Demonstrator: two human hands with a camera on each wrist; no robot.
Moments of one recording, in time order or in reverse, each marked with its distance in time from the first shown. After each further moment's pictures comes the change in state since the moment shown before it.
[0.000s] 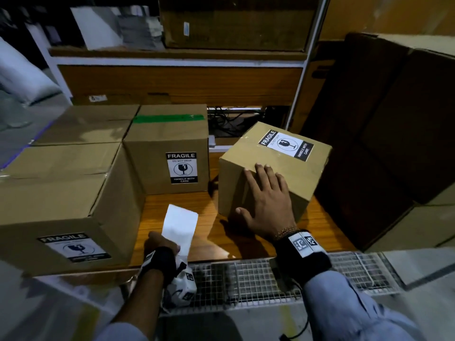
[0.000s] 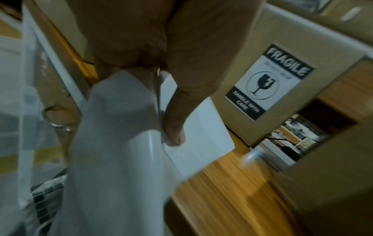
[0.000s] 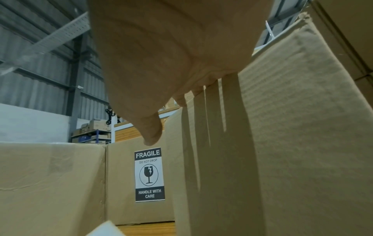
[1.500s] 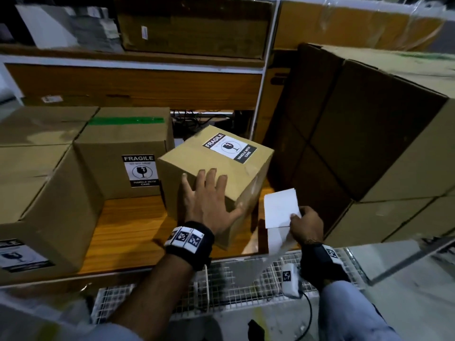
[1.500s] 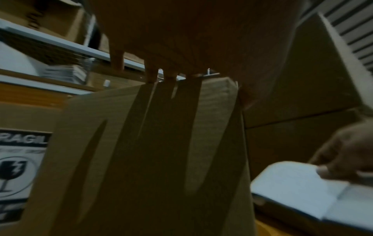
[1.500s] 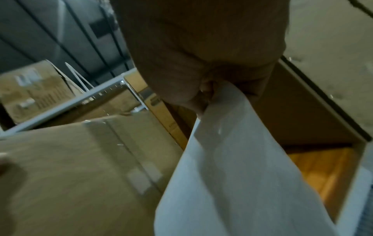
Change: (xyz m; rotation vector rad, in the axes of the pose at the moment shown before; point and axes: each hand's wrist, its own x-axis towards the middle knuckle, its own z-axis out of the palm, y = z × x) left_hand -0.222 0.176 0.033 0.606 0.376 1.130; right_hand -0.069 0.210 0.057 0.689 0.000 0.895
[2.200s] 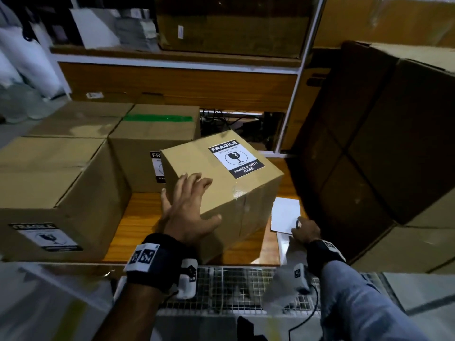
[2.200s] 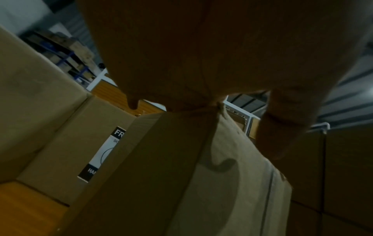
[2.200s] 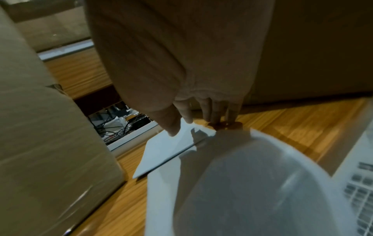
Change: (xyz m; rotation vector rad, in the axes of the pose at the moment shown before) left_hand -0.035 -0.084 -0.022 -0.410 -0.131 -0.139; right_hand 0.097 0.029 0.106 -0.531 -0.345 -0.156
